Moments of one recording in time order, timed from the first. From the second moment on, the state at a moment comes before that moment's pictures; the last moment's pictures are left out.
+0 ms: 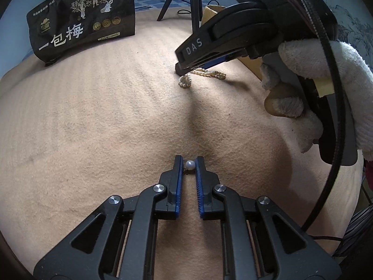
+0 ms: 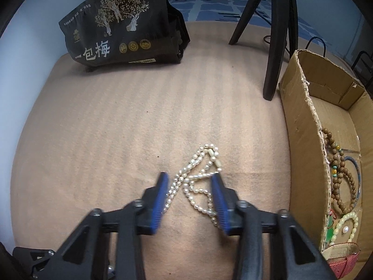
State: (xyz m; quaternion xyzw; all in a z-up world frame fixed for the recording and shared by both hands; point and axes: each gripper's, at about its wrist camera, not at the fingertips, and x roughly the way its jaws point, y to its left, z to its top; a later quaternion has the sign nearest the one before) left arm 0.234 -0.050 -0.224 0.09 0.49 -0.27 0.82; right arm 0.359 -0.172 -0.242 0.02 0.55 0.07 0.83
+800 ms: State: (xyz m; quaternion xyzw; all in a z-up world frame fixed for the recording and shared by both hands) left arm 0.227 -0.047 -0.201 0.09 0.48 -0.25 0.84; right arm 0.325 -0.192 -0.196 0.04 0.51 0.09 0.85
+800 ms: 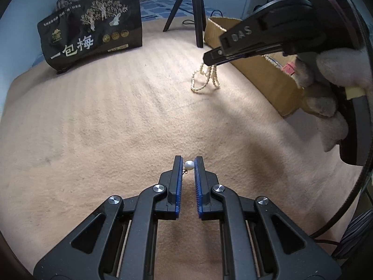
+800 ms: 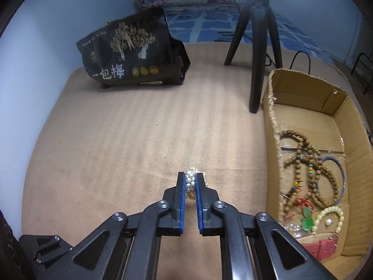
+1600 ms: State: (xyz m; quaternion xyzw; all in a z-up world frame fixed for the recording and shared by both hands) left arm 0.194 -0.067 -0.127 0.09 0.41 -0.26 0.87; right arm 0.244 -0.224 -0.107 0.04 0.44 0.11 0.89
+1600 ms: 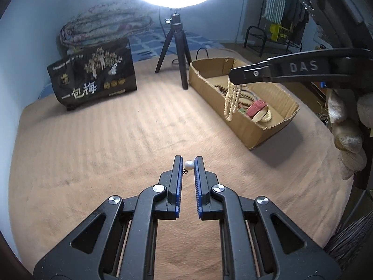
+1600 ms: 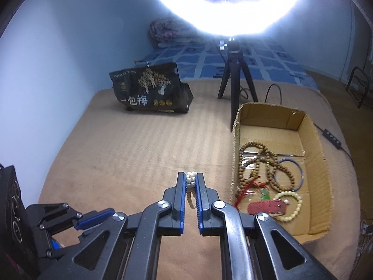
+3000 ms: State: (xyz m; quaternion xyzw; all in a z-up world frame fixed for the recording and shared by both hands) left arm 0.237 -0.185 -0.101 0.06 0.37 -0.29 0.88; right arm 0.192 -0.336 -0.080 0.05 0.41 0.03 0.91
